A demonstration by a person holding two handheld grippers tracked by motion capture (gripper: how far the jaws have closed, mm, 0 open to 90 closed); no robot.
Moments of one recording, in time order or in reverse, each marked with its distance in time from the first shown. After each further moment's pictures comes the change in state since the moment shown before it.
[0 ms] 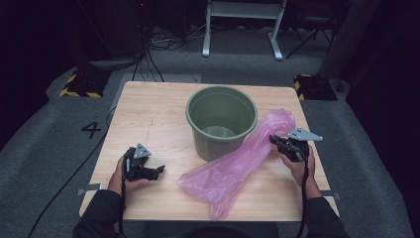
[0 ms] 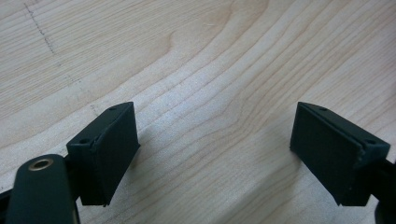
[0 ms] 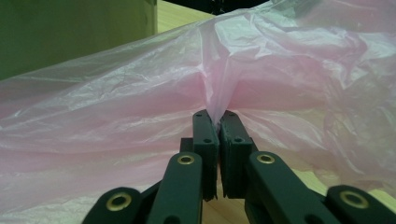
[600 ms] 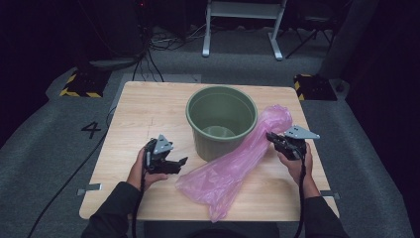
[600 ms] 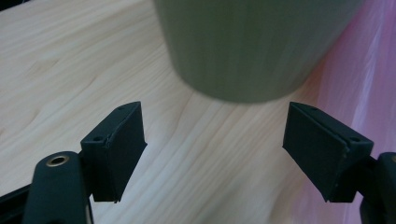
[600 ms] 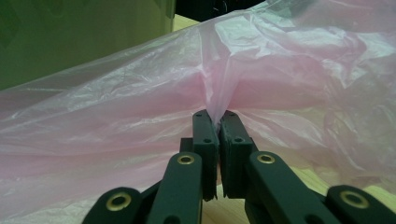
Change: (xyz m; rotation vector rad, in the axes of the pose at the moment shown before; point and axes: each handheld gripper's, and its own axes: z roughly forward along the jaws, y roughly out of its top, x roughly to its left) left arm -0.063 0.077 0.000 -0.154 -0.084 0.105; right arm 0.010 0.012 0.001 -0.021 0.002 -0.033
